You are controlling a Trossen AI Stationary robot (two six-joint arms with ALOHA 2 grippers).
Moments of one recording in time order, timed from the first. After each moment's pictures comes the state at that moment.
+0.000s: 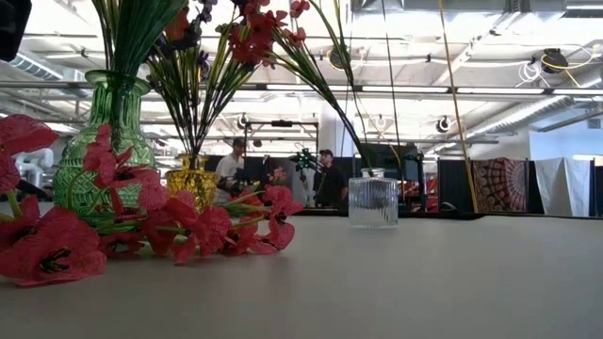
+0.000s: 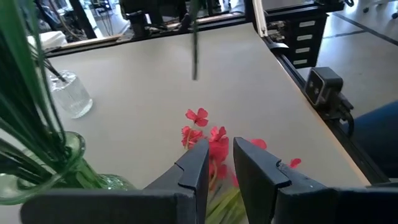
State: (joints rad) left arm -1.09 1.42 0.54 0.30 -0.97 -0.39; right arm 0.54 1.94 1.22 1.01 0.43 -0.36
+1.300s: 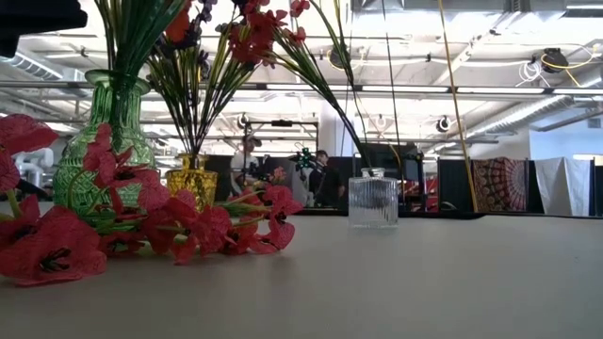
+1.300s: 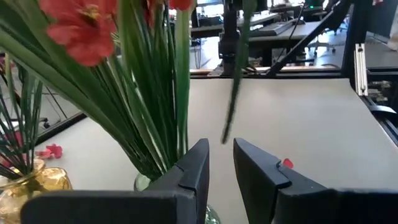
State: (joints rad) left arm -1.09 1.42 0.54 0.28 -1.37 -0.52; right arm 0.33 1.98 1.33 0.97 0.09 -0.36
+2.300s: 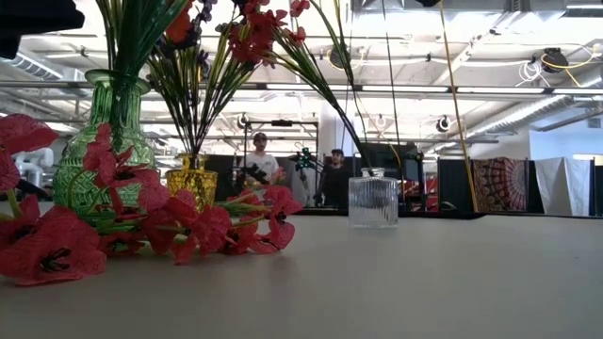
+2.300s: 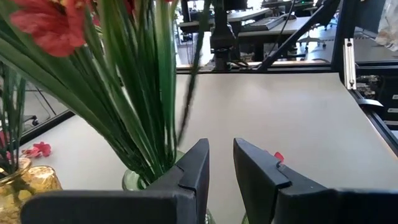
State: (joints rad) left arm -1.09 1.42 0.54 0.28 -1.32 -0.52; right arm 0.29 1.98 1.33 0.94 0.04 -0.41
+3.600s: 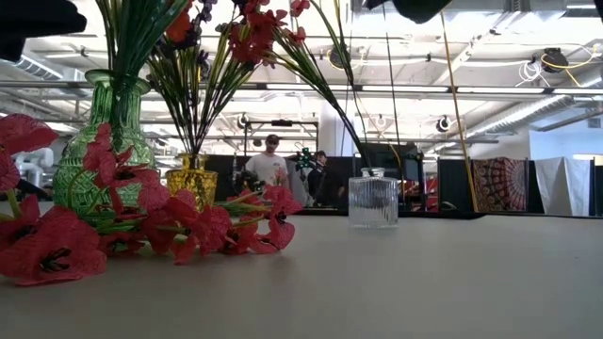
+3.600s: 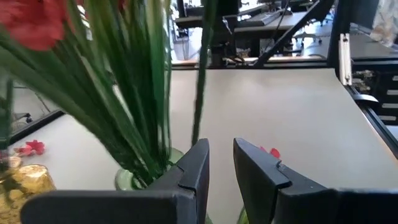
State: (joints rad) left arm -1.07 1.42 0.54 0.28 -1.29 -0.52; right arm 0.28 2.03 1.34 1.01 0.02 -0.33
